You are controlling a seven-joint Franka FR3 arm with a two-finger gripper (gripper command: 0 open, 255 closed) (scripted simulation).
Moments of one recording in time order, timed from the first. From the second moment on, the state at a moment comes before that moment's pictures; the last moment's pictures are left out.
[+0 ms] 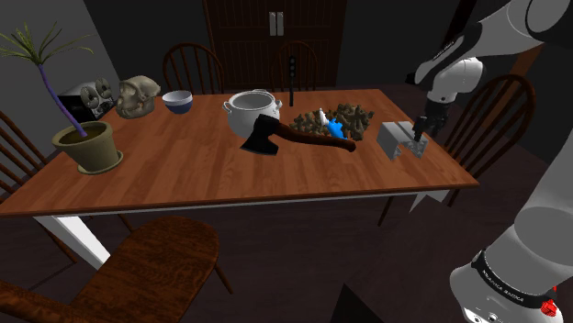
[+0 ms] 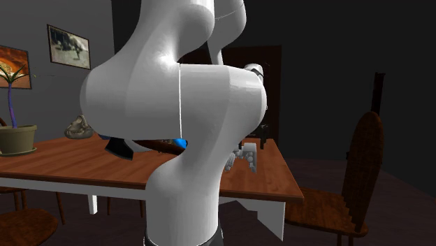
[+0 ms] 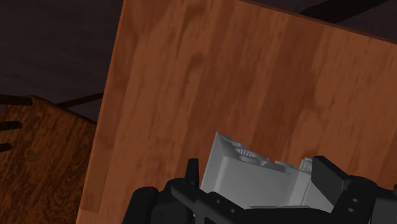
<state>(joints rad) -0.28 0.25 -0.54 -2.16 0.16 2.28 -0.60</state>
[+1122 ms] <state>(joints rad) -0.27 0.21 -0.55 -2.14 0.12 2.23 -0.58</state>
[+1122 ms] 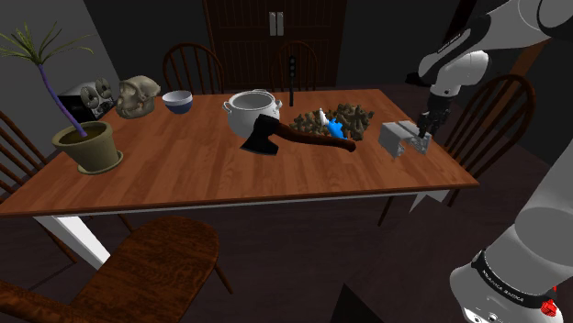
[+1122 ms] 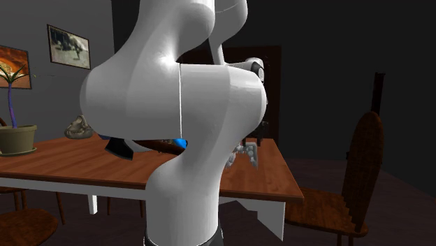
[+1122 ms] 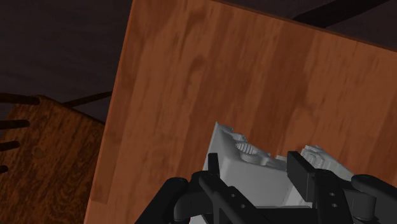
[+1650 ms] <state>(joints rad) -0.26 0.14 -0.57 -2.10 0.08 2.13 -0.55</state>
